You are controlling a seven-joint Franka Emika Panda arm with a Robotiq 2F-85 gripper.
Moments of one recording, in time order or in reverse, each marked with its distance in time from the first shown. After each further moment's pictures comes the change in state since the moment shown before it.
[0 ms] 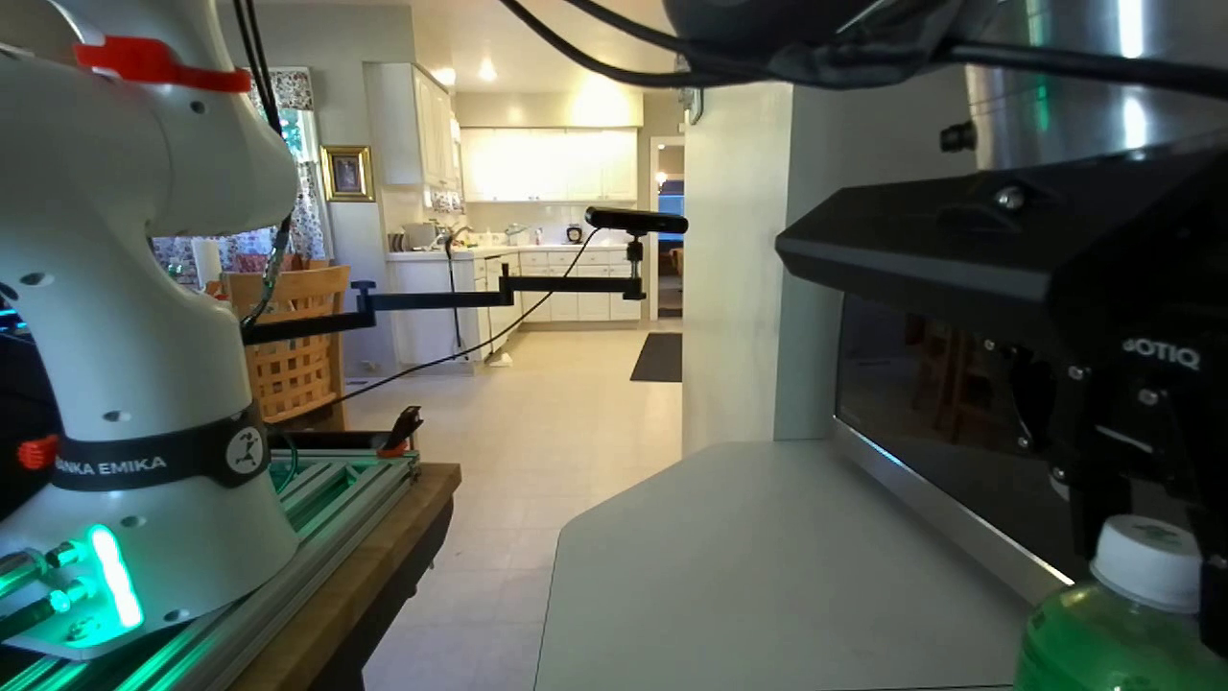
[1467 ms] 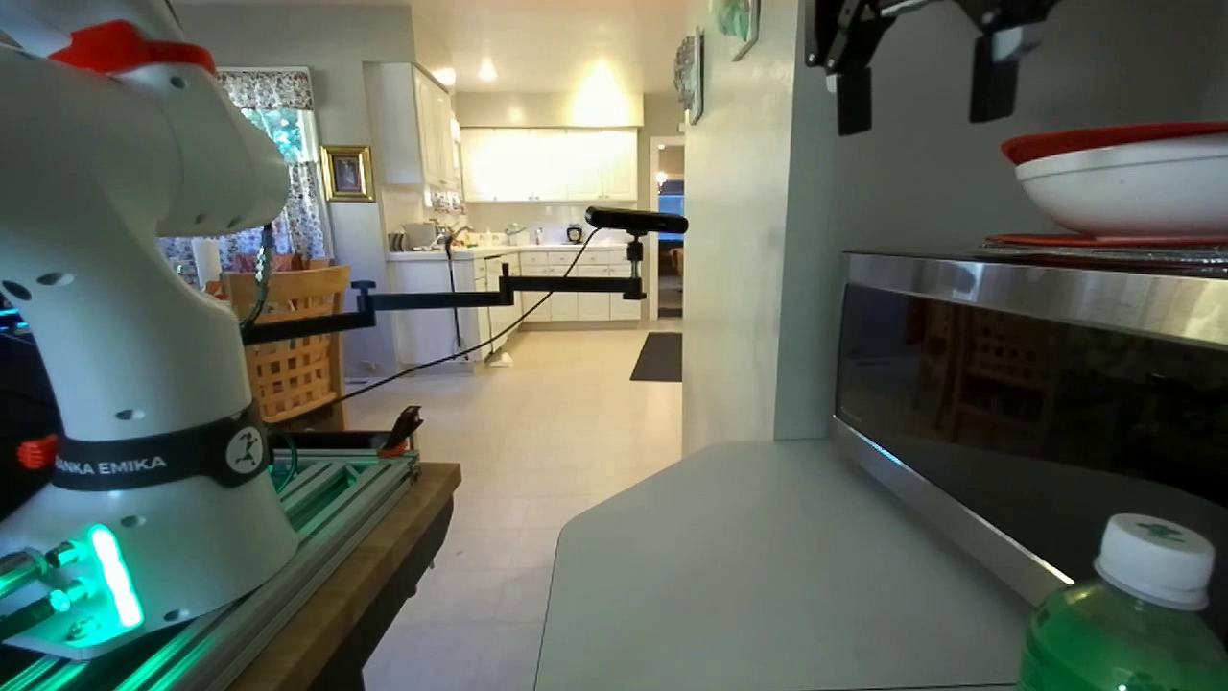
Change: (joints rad) arm 0.137 -0.408 0.020 0.058 -0.178 -0.562 0.120
